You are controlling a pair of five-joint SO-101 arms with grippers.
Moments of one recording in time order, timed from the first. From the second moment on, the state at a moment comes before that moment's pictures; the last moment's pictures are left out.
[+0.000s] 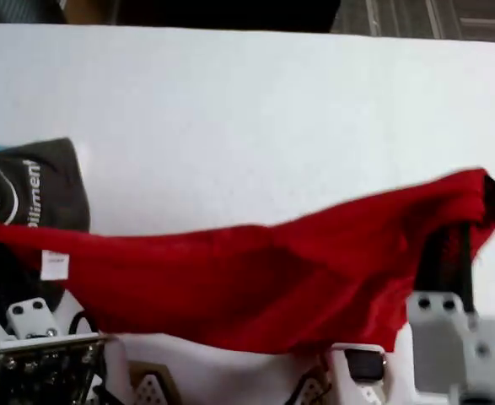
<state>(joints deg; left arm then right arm) -27.2 -67.6 -13.0 98.4 -34.5 -0.4 -46.4 -45.1 97.7 38.5</state>
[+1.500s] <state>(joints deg) -13.4 -18.0 -5.9 76.4 -34.6 -0.4 0.9 -33.1 67.4 41.2</state>
